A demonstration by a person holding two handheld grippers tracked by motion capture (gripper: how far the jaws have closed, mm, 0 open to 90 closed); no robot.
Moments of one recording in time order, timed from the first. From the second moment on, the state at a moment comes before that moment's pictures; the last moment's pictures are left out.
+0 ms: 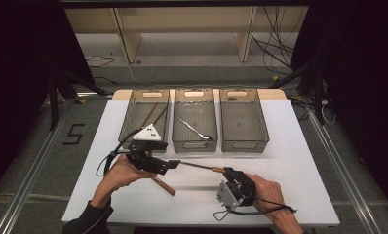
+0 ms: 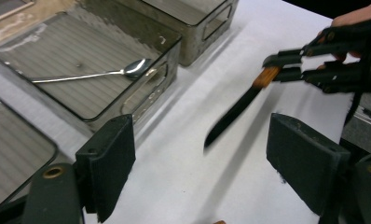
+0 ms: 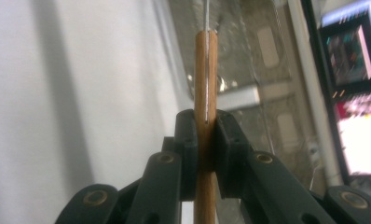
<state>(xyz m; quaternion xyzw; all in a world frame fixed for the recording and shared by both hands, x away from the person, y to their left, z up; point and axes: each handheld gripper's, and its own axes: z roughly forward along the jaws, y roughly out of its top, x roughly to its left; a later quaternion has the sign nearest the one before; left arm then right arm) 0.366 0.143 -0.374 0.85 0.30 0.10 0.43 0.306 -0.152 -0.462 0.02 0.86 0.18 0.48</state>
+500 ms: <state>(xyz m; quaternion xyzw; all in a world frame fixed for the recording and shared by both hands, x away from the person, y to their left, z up) 0.357 0.154 -0.418 0.81 0.33 0.14 0.47 0.361 -0.213 -0.414 0.28 0.83 0.35 0.32</state>
